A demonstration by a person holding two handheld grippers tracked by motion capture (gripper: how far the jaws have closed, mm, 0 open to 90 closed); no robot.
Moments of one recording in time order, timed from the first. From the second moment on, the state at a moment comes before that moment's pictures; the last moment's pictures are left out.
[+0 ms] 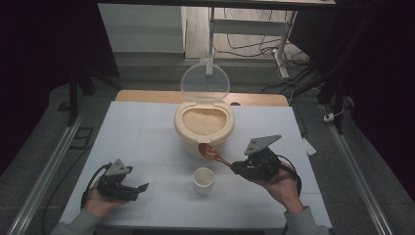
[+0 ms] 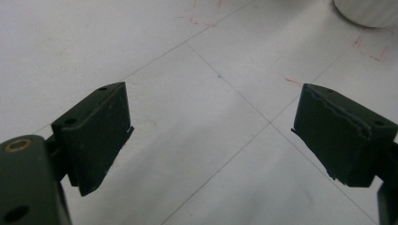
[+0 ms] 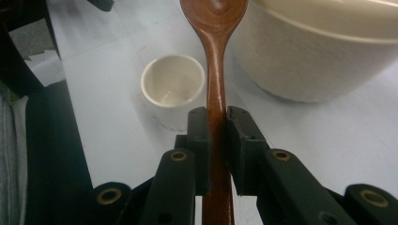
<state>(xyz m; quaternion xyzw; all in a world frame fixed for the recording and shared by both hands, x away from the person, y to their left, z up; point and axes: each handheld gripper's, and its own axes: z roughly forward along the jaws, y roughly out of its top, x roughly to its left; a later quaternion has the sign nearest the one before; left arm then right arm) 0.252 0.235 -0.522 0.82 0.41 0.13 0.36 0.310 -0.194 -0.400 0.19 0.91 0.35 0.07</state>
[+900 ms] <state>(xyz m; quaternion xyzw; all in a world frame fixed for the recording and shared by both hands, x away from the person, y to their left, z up) 0.252 0.235 -0.517 0.82 0.41 0.13 0.37 0.312 -0.156 -0.410 0.13 0.93 0.33 0.05</state>
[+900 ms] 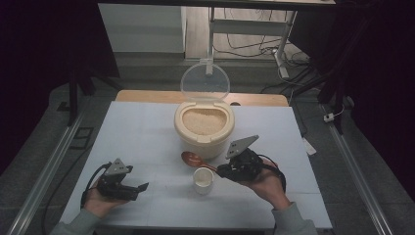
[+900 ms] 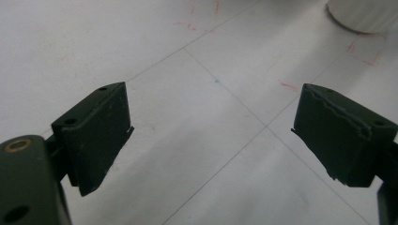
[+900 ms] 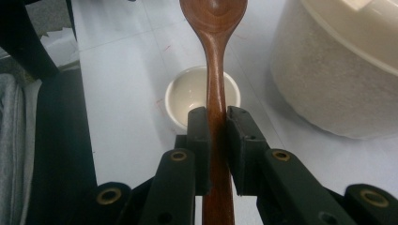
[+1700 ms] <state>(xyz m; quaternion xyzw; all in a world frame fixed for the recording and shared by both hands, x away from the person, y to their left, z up) 0.260 0.179 -0.426 0.86 0.27 0.13 0.42 0.307 -0.141 -0.415 0.11 0.94 0.32 0.05</state>
